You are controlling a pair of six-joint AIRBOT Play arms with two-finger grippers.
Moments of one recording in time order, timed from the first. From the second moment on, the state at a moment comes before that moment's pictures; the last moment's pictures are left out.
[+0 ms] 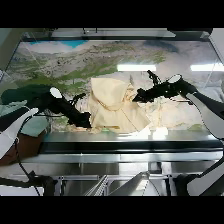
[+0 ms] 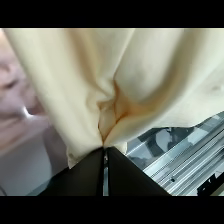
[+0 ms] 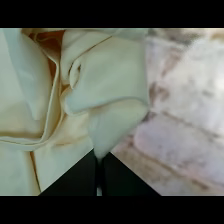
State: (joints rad) left arm -0.19 -1.64 1.06 0.92 -1.30 -1.25; right arm 0.06 -1.87 1.35 -0.63 1.09 1.05
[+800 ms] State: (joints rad) left arm 0.07 -1.75 1.68 0.95 -1.24 -1.24; right arm 0.08 -1.61 0.89 -0.43 1.32 0.94
